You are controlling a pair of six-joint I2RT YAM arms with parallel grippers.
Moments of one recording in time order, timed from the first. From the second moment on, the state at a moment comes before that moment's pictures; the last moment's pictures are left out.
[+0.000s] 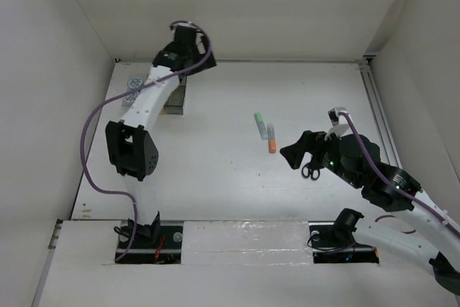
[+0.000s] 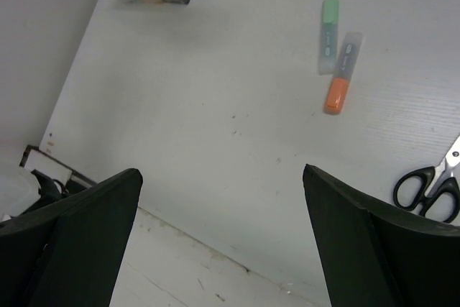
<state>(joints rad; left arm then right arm) -0.28 1.93 1.94 -0.69 -0.17 -0.52 0.86 0.67 0.94 -0.64 0.25 0.61</state>
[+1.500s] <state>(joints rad) -0.75 2.46 2.18 -0.81 -0.38 -0.92 0.86 0.58 0.95 -0.72 0.25 0.65</state>
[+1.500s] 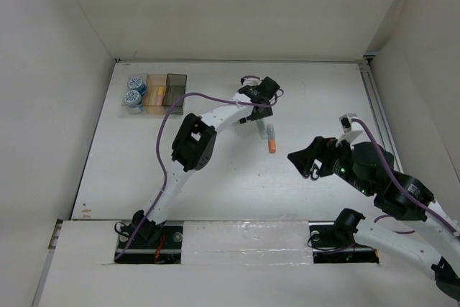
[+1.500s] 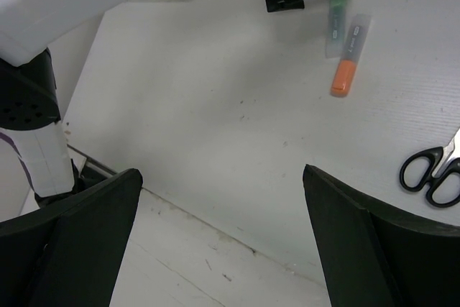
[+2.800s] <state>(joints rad) -0.49 2.23 2.13 -0.82 -0.34 -0.48 0.86 0.53 0.93 -0.70 0.24 0.65</state>
